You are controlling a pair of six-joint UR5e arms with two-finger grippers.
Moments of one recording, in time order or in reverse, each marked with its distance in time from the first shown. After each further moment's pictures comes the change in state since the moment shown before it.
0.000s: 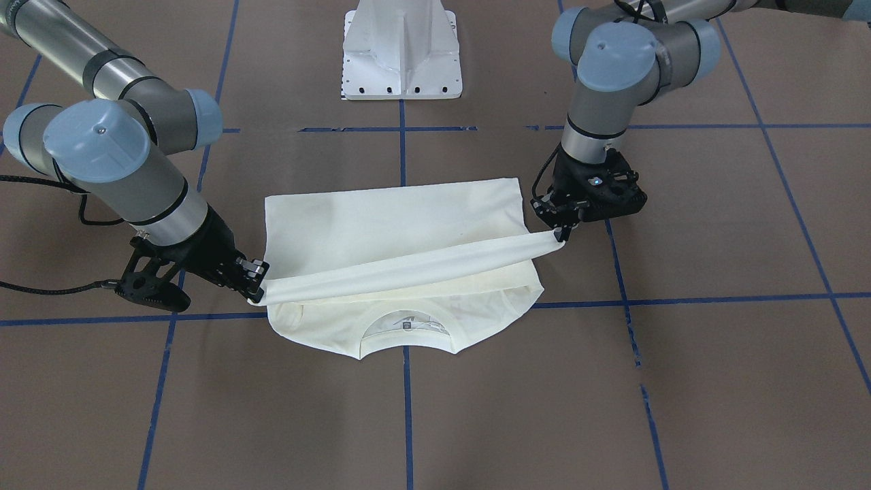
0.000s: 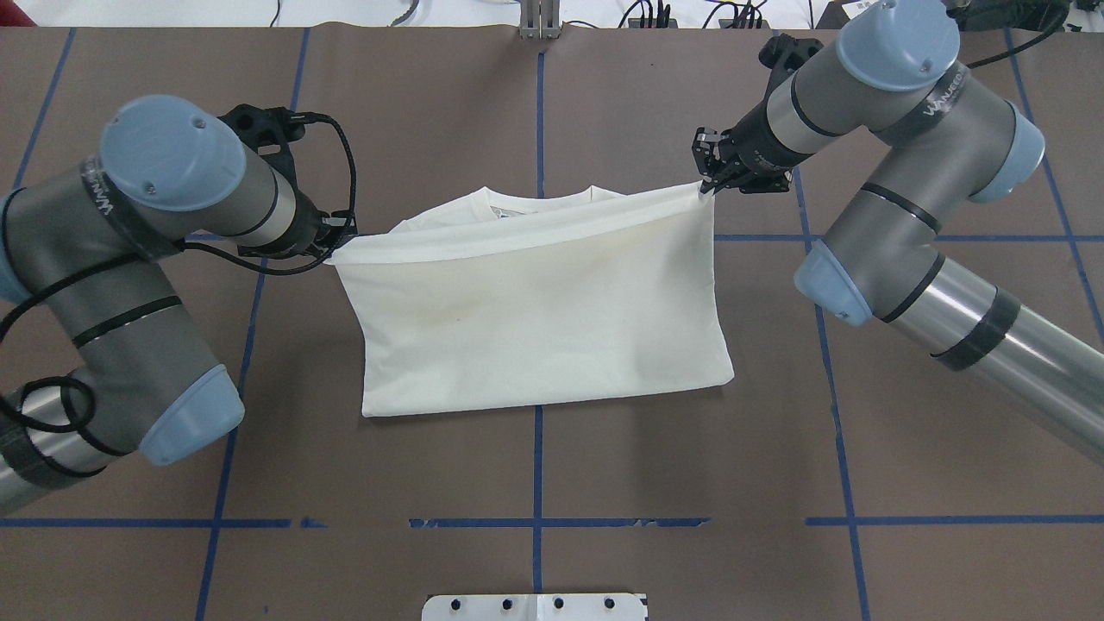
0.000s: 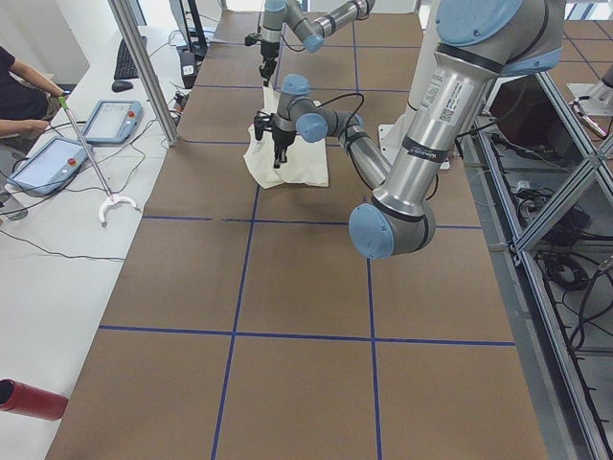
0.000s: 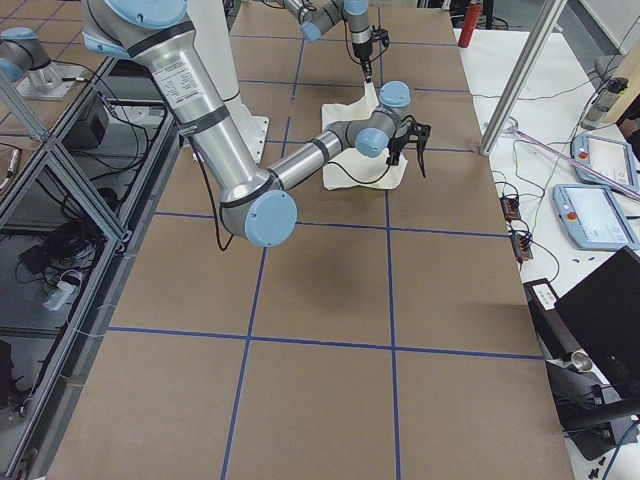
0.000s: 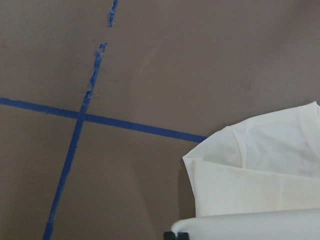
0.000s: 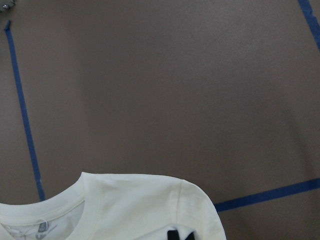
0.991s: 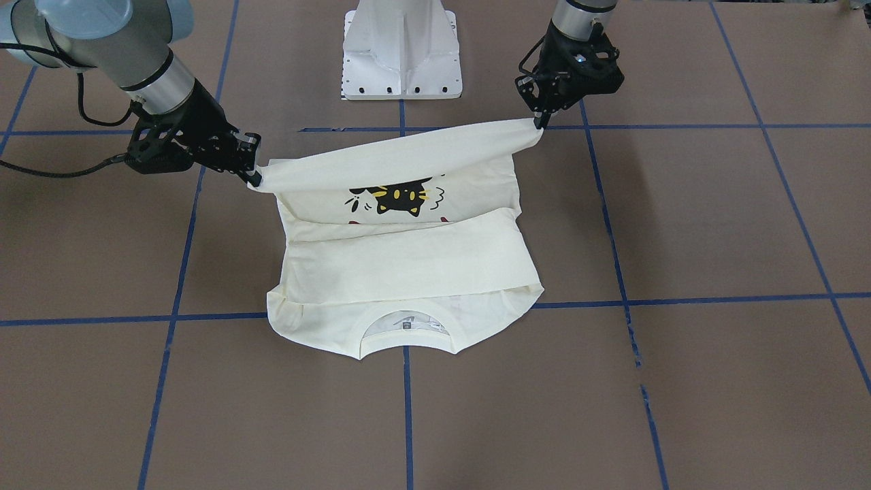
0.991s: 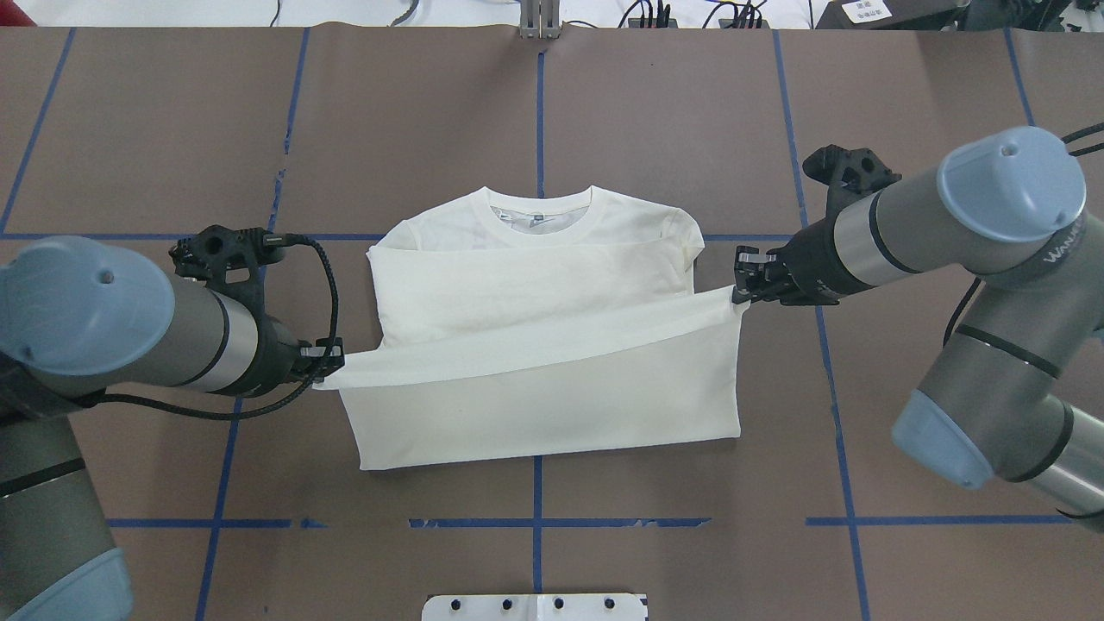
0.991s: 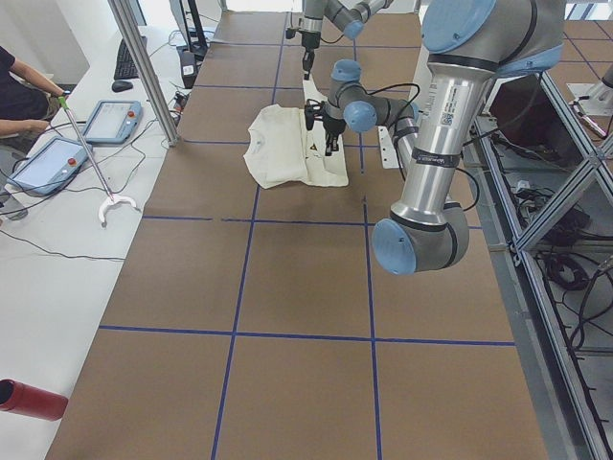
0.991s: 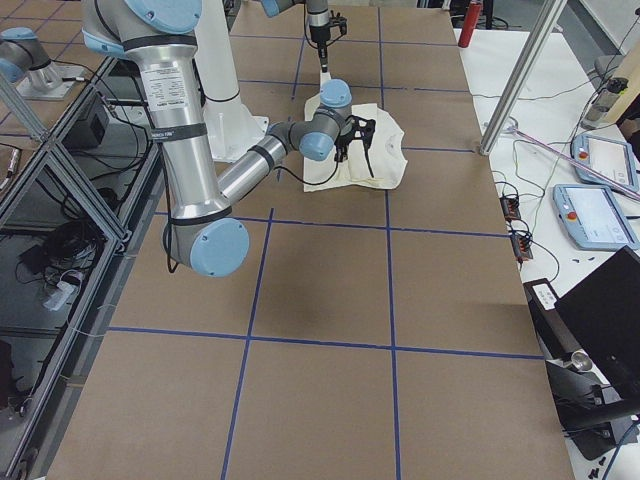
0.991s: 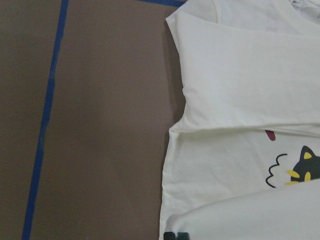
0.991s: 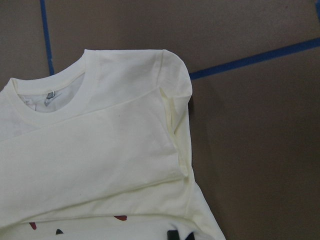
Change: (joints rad) left arm 0.178 0.176 -0.437 0.203 -0.007 -0.101; right arm -0.127 -0.306 0.432 -0.002 -0.026 0.019
